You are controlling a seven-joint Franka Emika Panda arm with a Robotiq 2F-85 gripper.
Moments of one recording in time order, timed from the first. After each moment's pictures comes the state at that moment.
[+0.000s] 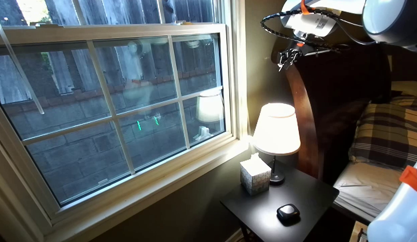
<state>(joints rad) -0.48 0.04 -0.36 -1.69 0.37 2.26 -0.68</state>
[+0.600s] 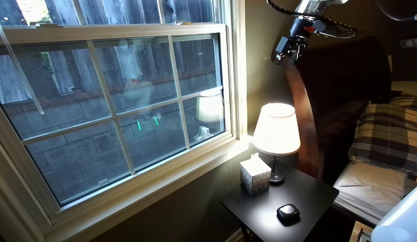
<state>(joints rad) -0.41 -0.19 -0.36 -1.74 0.27 1.80 -0.66</state>
